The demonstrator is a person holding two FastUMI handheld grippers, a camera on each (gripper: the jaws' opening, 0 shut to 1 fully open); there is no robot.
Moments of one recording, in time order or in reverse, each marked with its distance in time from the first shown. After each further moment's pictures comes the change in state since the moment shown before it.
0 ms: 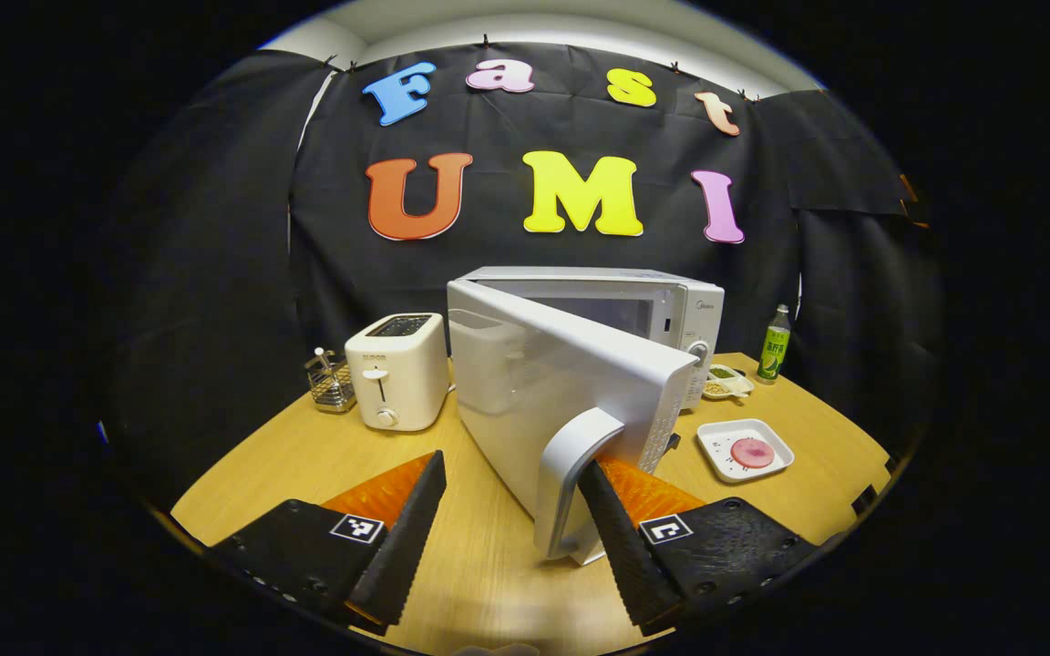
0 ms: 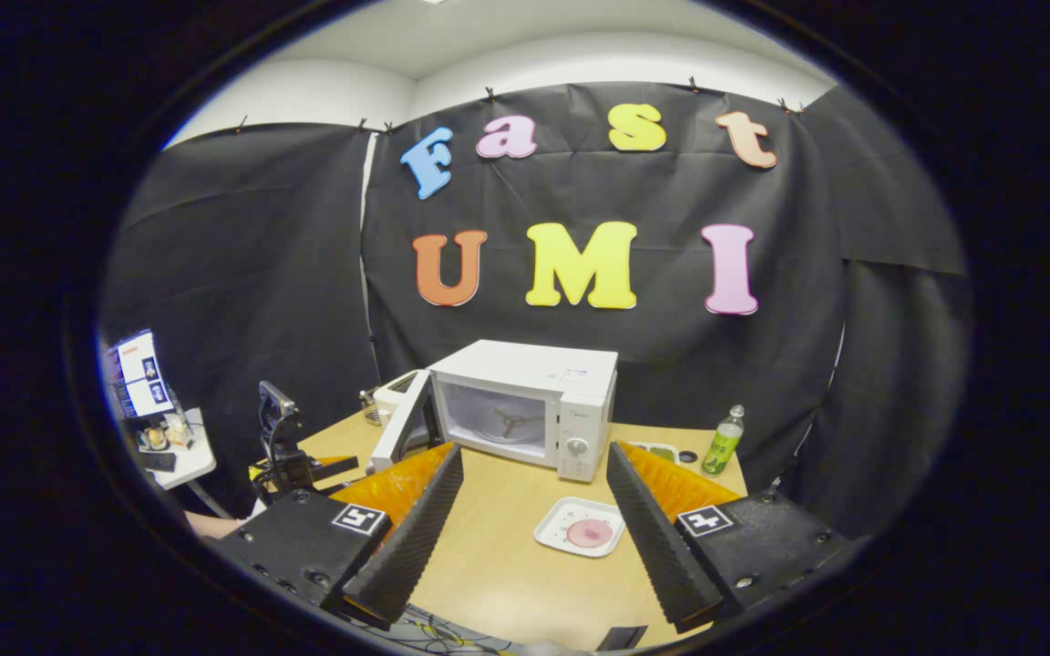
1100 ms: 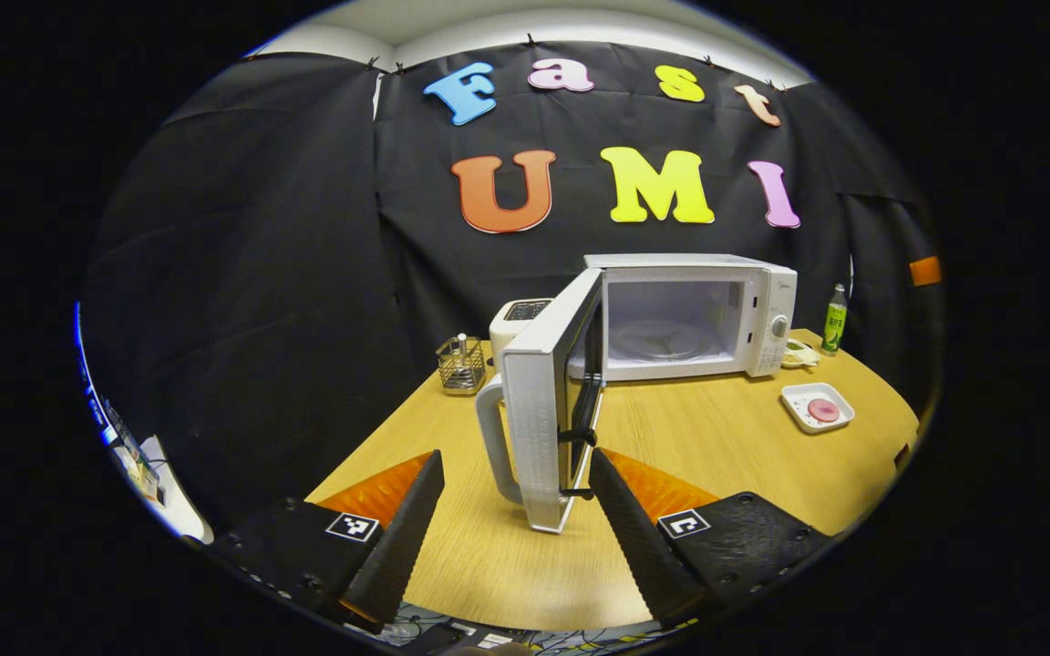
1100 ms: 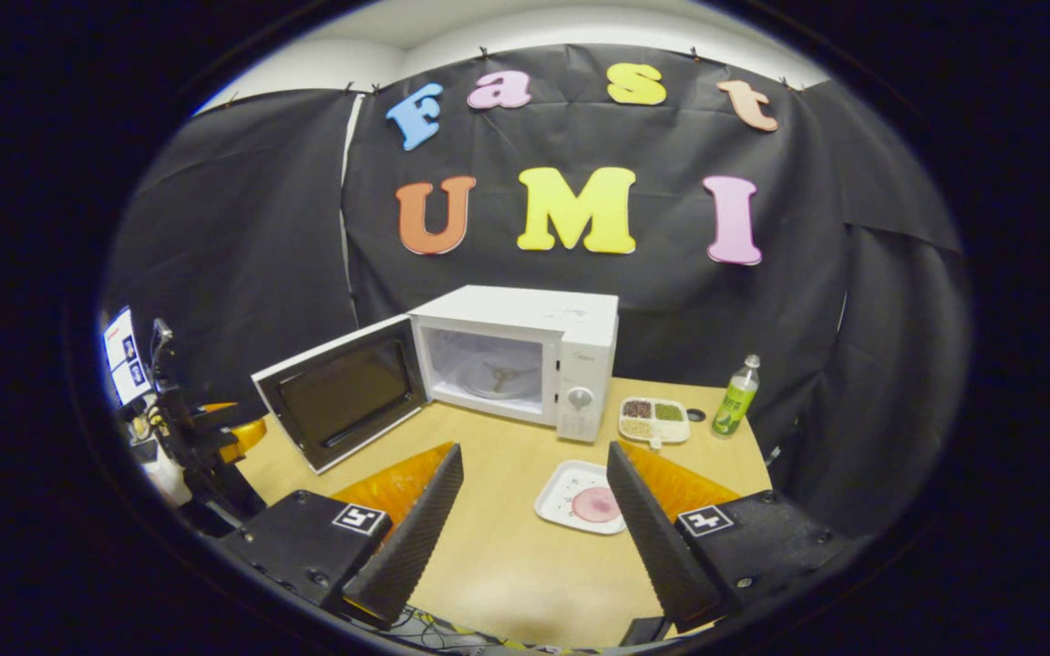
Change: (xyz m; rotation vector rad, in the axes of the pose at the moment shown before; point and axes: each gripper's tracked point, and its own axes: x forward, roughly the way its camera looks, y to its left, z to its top) left arm -0.085 0.122 -0.017 0.018 0.045 0.161; right arm 0.068 -0.014 -0.091 0.023 0.156 -0.083
